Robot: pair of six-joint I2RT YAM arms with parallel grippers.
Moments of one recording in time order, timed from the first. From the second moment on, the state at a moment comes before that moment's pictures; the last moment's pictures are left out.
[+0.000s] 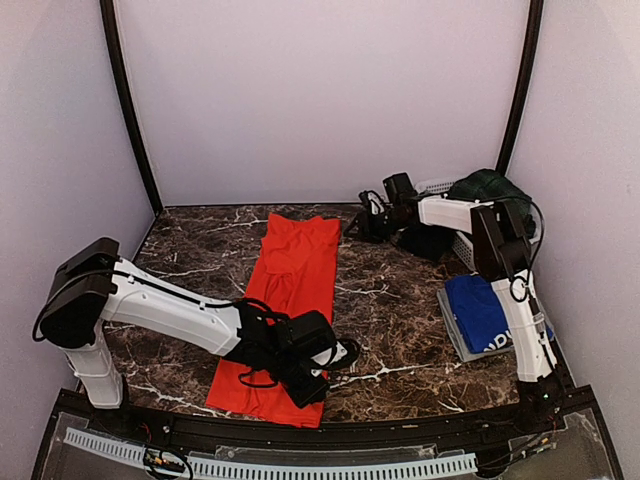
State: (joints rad) left arm -1.25 1.84 1.08 -0.43 0.15 -0.31; right arm 0.40 2.49 2.04 -0.36 -0.62 0.37
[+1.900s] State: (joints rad) left arm -1.26 1.87 1.11 -0.38 -0.03 -0.38; right arm 0.37 2.80 2.56 -0.35 -0.56 0.53
